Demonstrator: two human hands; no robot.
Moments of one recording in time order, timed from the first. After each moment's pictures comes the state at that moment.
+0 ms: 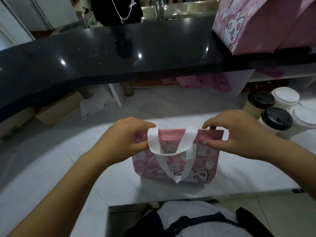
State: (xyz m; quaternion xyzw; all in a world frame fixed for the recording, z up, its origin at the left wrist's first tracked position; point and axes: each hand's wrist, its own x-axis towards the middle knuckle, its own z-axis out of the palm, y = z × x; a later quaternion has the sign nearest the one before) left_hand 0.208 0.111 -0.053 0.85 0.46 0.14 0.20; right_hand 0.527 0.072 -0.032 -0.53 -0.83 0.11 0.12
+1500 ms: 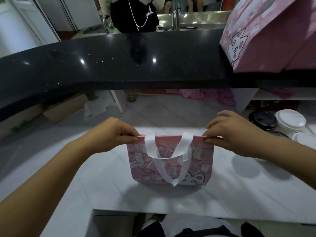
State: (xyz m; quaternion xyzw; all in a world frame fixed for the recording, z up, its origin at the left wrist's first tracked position) left_hand 0.215 0.149 -0.045 0.79 0.53 0.07 0.30; right_hand 0.585 0.133 -0.035 -0.42 -0.91 0.05 0.03
